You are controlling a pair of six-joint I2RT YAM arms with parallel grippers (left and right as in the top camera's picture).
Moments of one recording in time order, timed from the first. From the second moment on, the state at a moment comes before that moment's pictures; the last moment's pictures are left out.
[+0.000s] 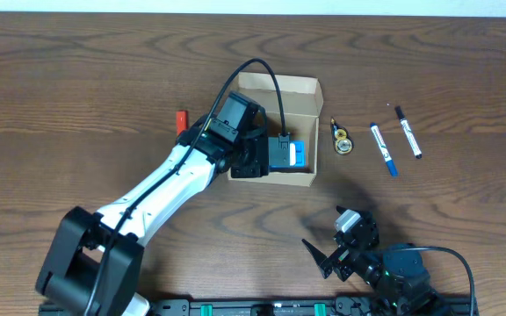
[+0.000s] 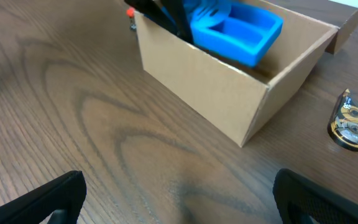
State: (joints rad) left arm -0.57 1.69 1.12 -0.46 0.33 0.99; right arm 0.54 0.01 0.16 -0.59 -0.19 -0.06
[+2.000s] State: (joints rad) left arm -0.57 1.72 1.25 -0.69 0.26 1.11; right arm 0.54 0.01 0.16 -0.59 -0.19 -0.06
